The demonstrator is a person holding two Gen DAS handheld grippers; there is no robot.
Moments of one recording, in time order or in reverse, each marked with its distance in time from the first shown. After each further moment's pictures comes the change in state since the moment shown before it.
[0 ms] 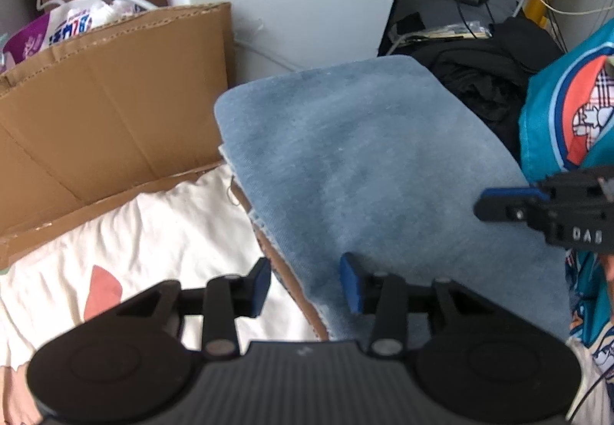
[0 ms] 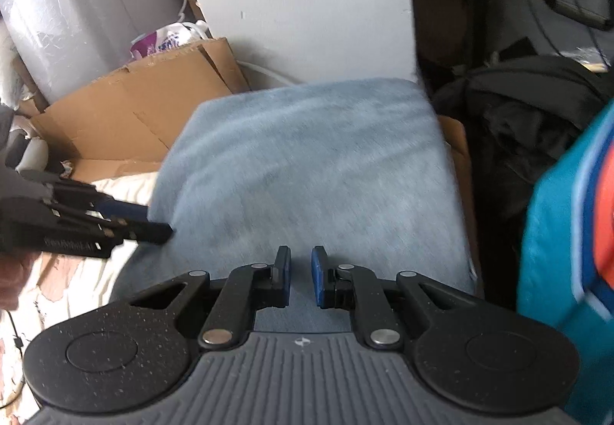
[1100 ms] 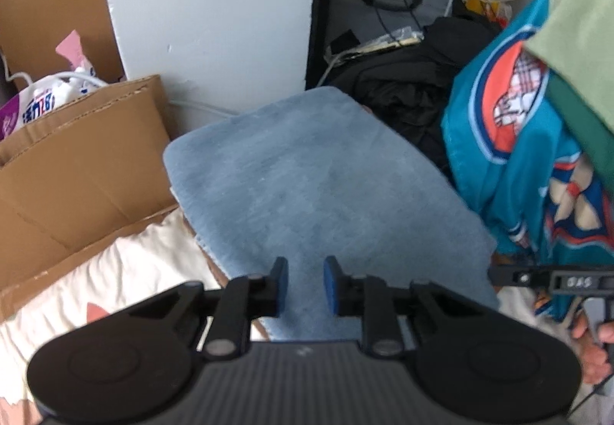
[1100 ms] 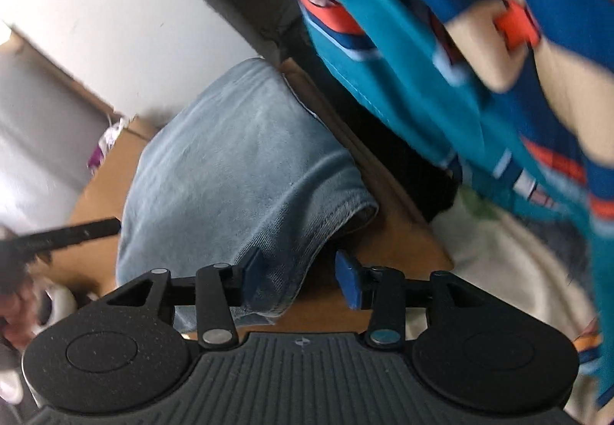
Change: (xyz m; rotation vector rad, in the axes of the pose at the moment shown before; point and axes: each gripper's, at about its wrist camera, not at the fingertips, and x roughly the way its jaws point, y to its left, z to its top) left arm -0.035 -0.042 0.005 0.161 -0.045 -0.036; right arm -0.060 -0.060 -0.133 0.625 -0.162 0.050
